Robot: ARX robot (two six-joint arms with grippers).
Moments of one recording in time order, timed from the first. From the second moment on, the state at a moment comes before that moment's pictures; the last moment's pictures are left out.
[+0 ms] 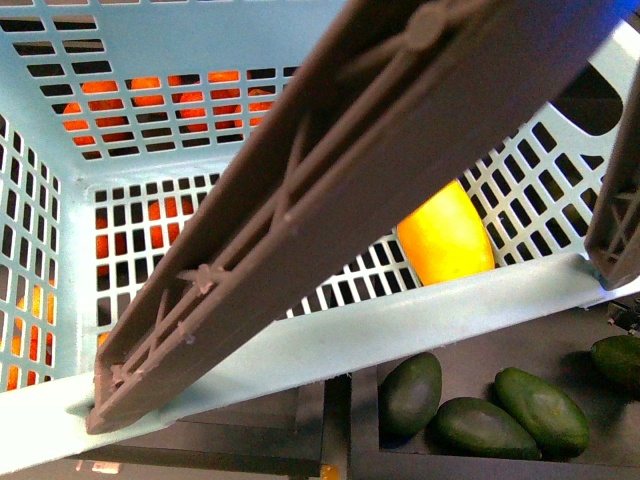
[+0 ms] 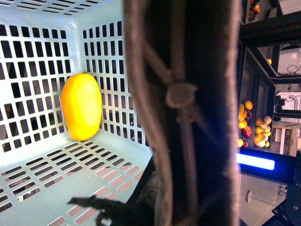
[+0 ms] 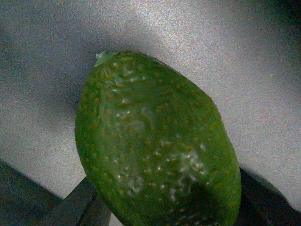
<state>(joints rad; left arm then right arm) -0.59 1.46 1.23 -0.41 0.29 -0.92 -0.36 2.47 0.99 0.20 -0.12 -1.07</state>
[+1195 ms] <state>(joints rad) -0.59 1.46 1.23 -0.41 0.29 -0.92 -0.19 1.27 0.56 0.56 -0.44 -0.18</state>
